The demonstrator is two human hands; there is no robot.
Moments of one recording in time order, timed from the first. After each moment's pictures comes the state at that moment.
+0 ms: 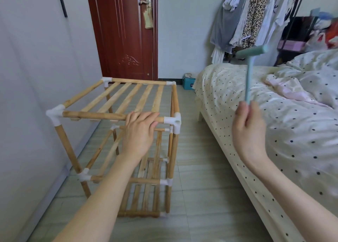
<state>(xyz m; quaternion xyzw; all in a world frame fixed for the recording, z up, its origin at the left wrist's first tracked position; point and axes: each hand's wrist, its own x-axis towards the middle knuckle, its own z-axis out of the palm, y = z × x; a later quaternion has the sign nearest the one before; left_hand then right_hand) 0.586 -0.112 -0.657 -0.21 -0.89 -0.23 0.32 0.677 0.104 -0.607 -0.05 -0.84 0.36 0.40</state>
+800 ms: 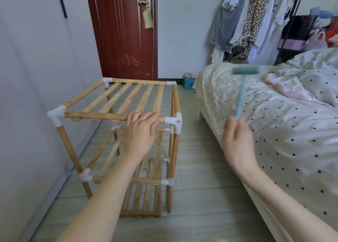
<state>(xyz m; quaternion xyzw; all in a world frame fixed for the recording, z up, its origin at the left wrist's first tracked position) 0.586 -0.112 -0.656 -0.20 -0.90 -0.24 0.31 0.679 0.096 -0.630 -0.07 -0.86 0.38 0.34</state>
